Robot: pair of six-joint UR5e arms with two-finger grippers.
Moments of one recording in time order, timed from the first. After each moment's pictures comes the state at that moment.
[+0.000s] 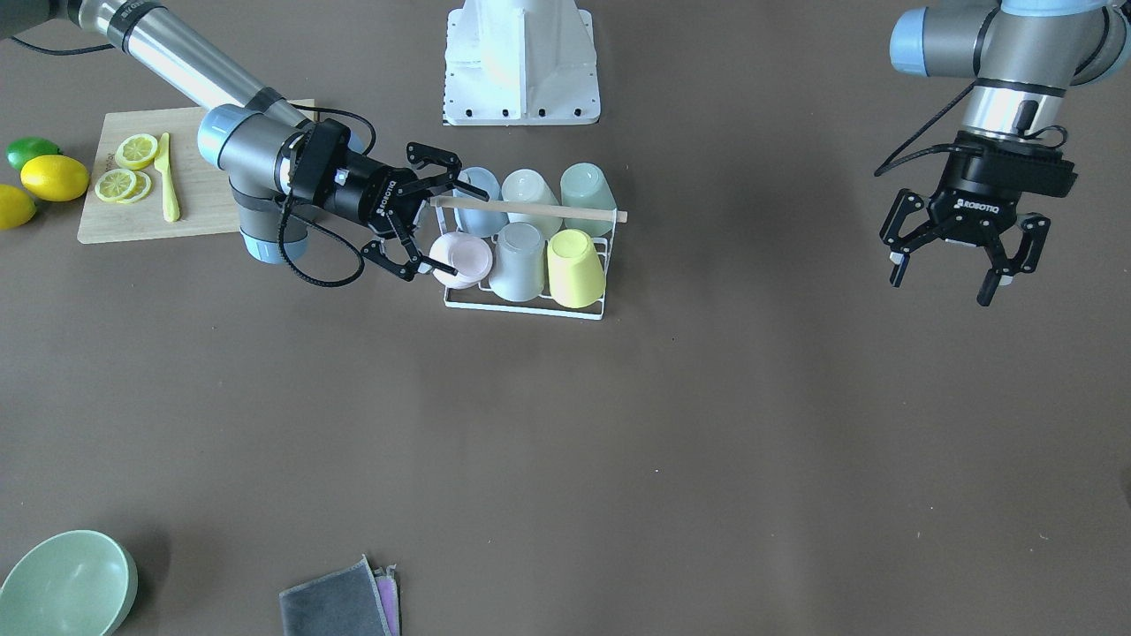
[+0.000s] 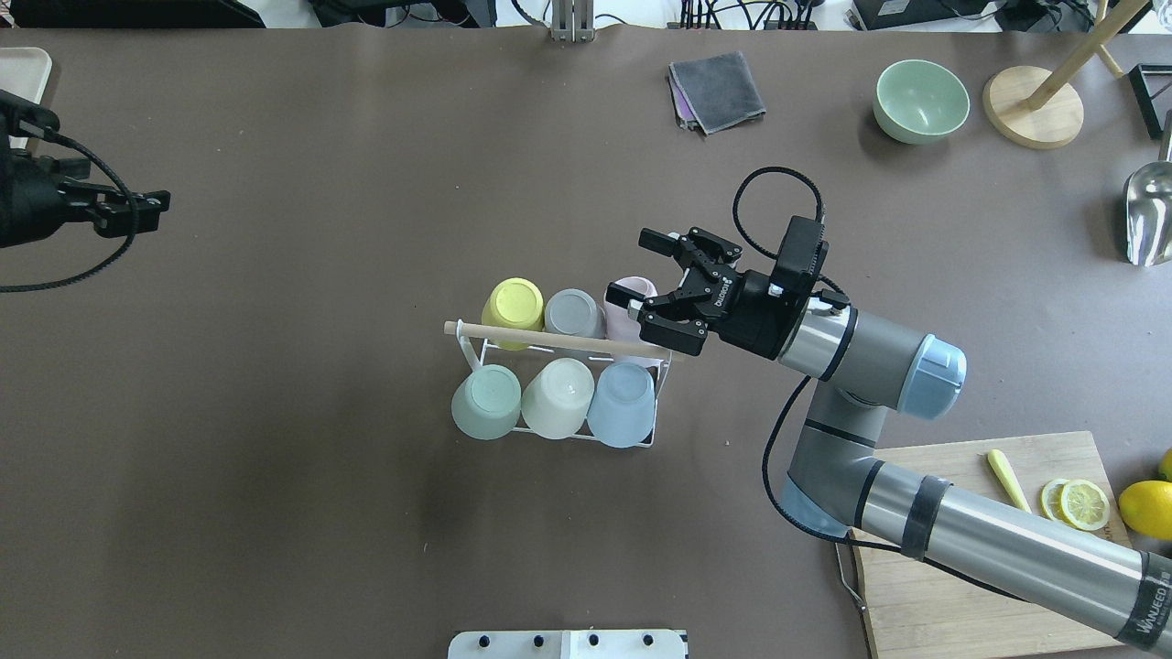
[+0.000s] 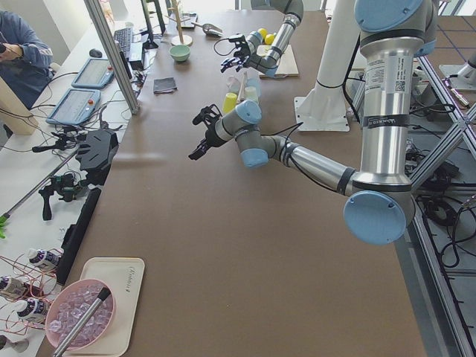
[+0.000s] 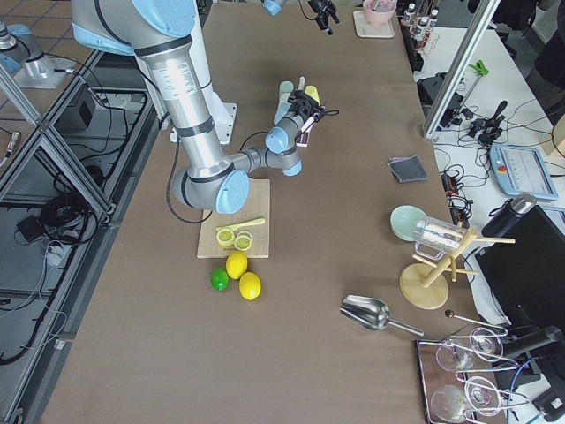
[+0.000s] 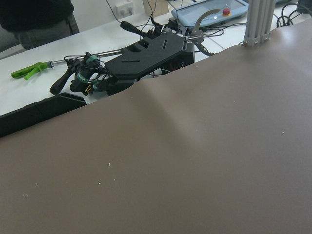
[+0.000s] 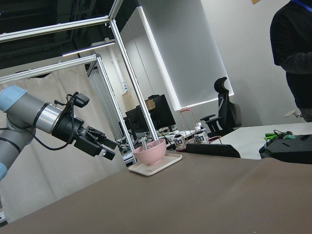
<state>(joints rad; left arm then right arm) -0.95 -1.56 -1.92 -2.31 -1.72 -0.62 0.49 -1.06 1.26 0.45 1.50 0.68</state>
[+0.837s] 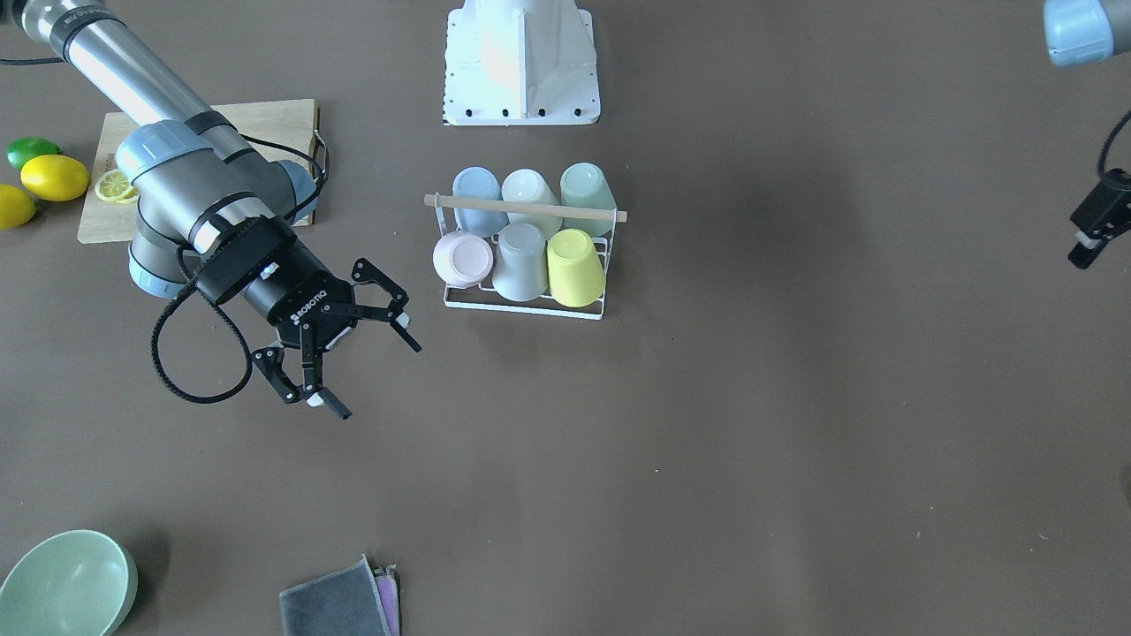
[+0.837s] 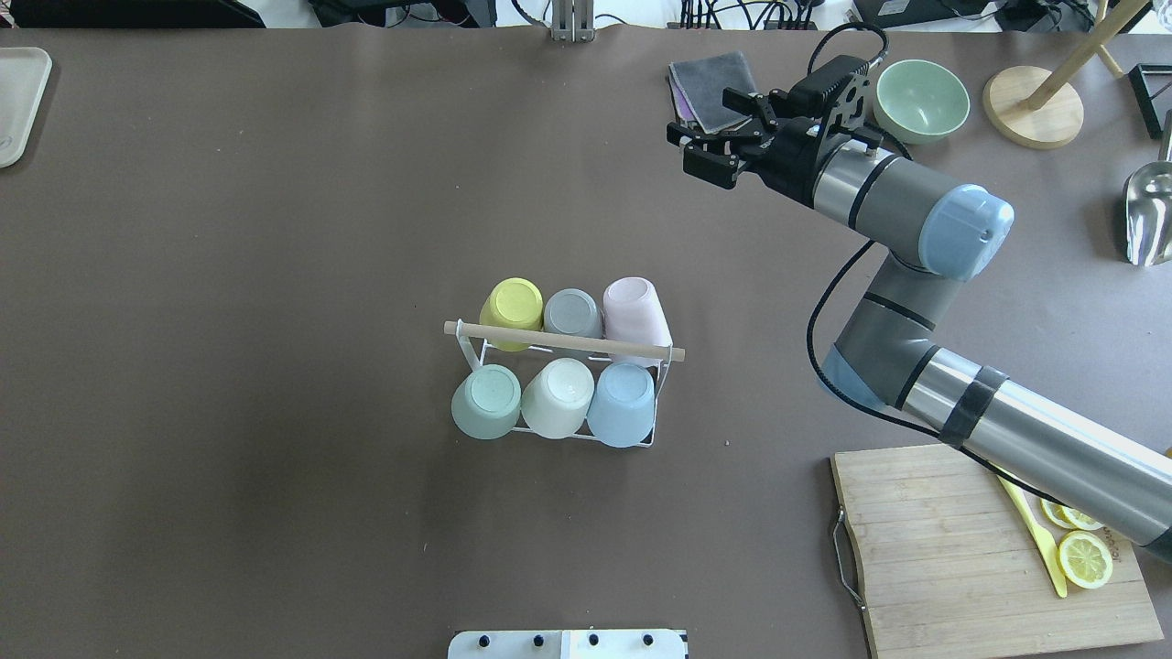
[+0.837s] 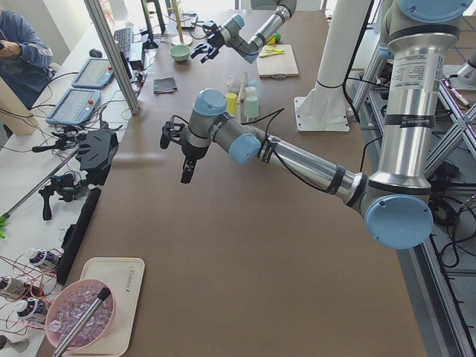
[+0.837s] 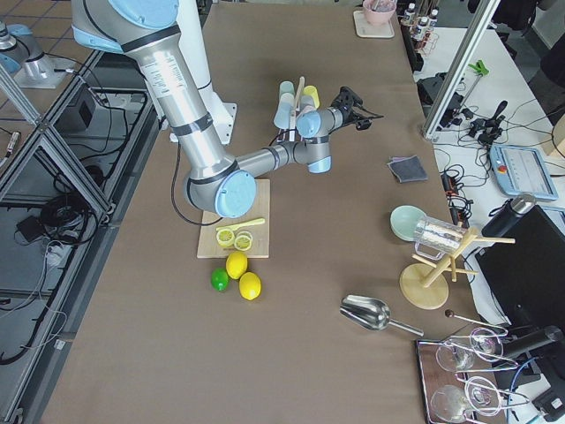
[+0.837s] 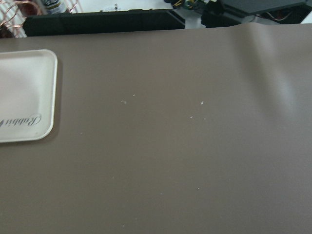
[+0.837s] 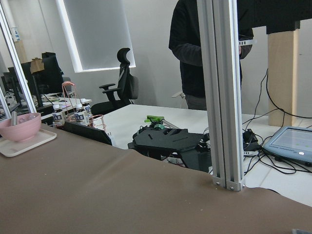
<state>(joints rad) -1.39 -1.62 -1.92 -1.76 -2.22 -0.61 0.74 -1.05 1.32 -0.07 1.50 0.69</state>
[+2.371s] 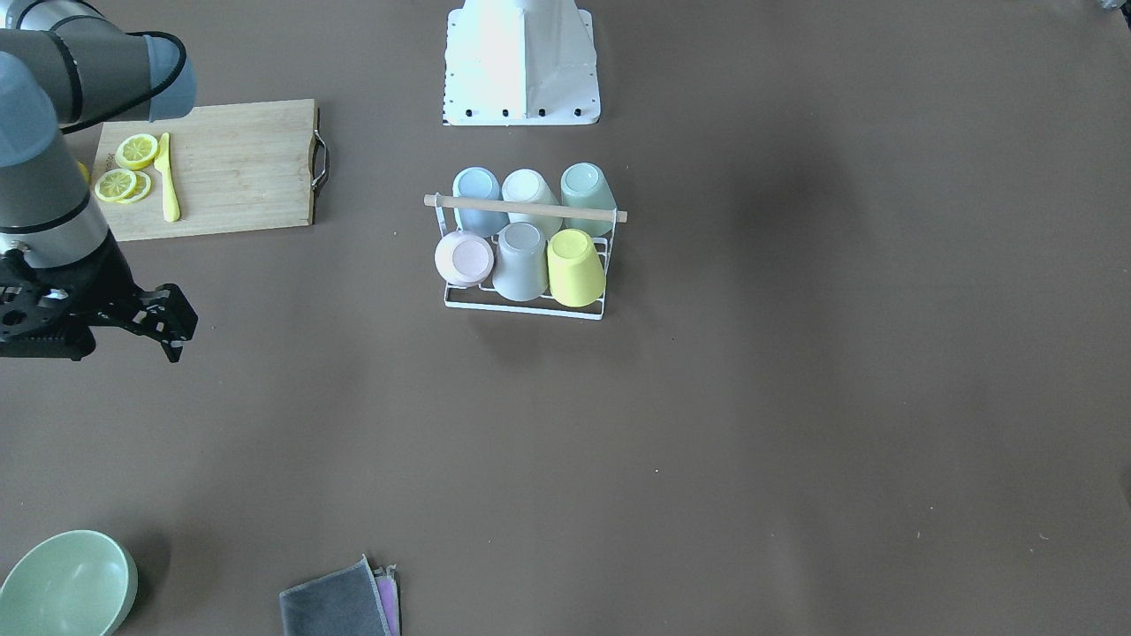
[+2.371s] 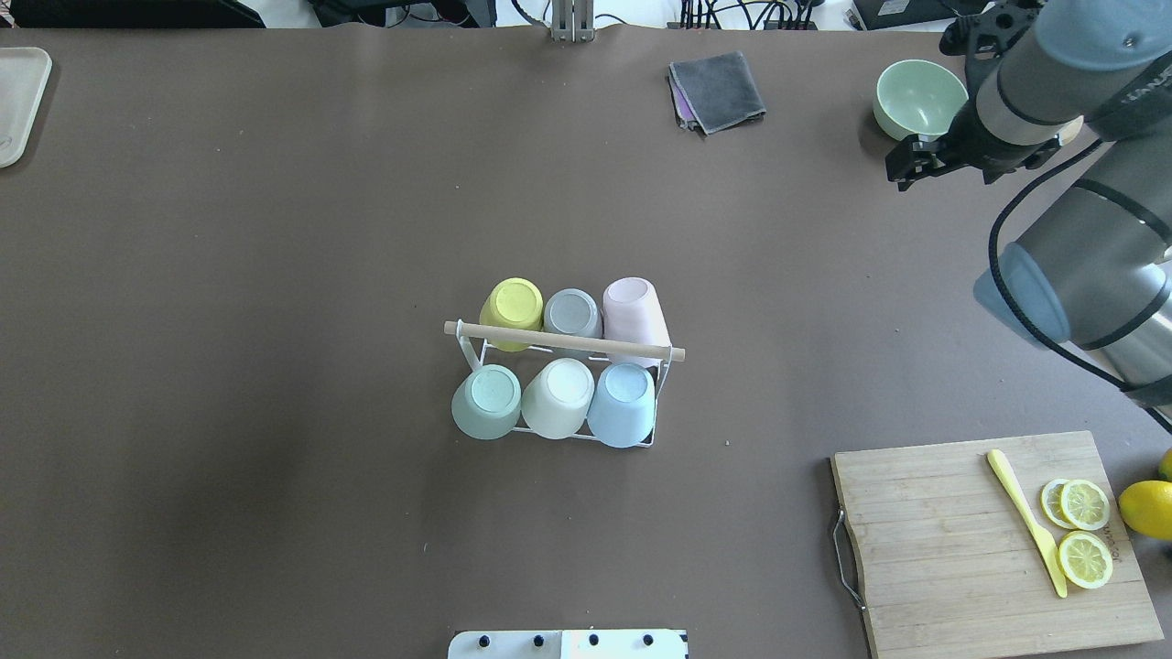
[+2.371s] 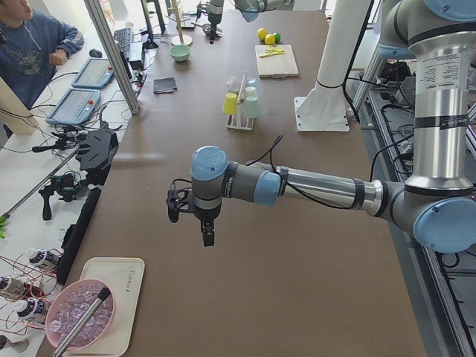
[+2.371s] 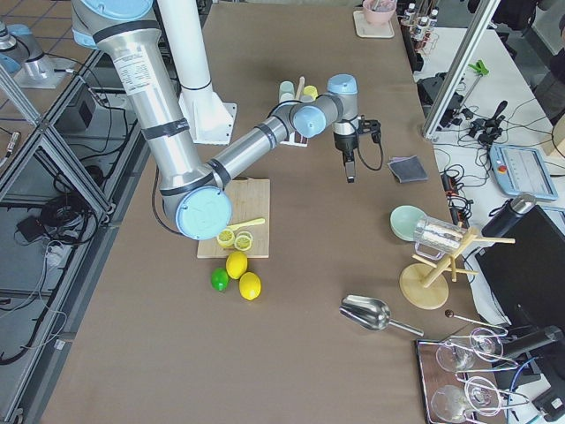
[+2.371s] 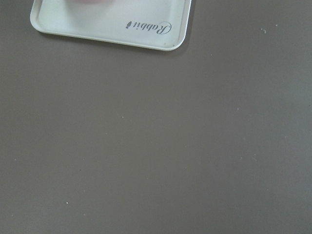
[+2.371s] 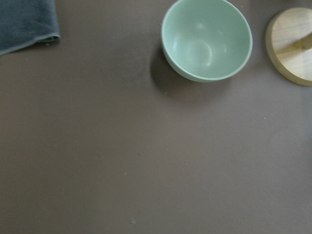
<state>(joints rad) -1.53 -1.48 -1.77 -1.68 -2.32 -0.39 1.02 -1.23 1.82 -1.64 1.97 0.75</state>
